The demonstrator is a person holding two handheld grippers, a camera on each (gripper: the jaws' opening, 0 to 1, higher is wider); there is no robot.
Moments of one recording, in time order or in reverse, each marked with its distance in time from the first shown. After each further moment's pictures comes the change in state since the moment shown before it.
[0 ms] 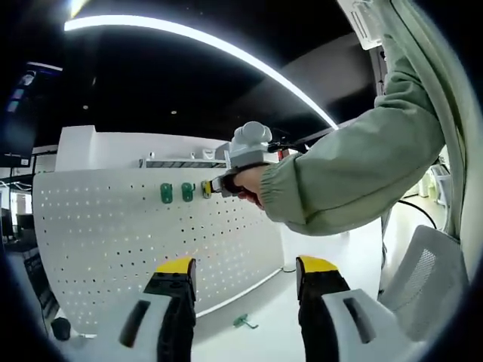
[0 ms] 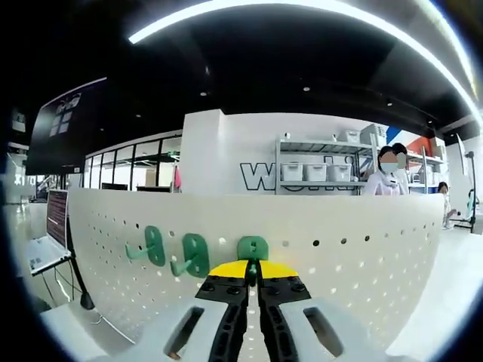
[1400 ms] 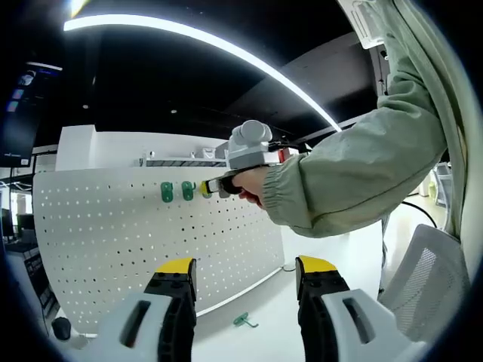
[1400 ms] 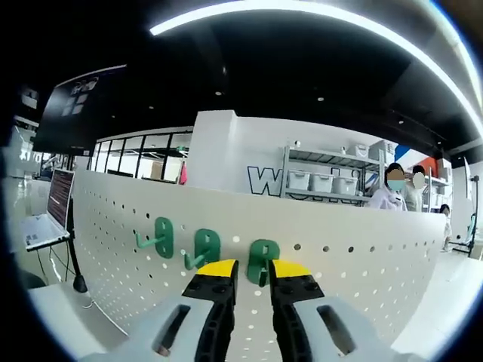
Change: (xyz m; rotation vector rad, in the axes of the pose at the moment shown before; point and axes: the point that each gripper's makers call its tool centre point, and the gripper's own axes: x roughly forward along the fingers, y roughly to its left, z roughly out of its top) left arm 0.000 0.001 -0.001 0.001 0.006 0.003; right arm 0.000 0.008 0.001 -0.108 -0.024 0.028
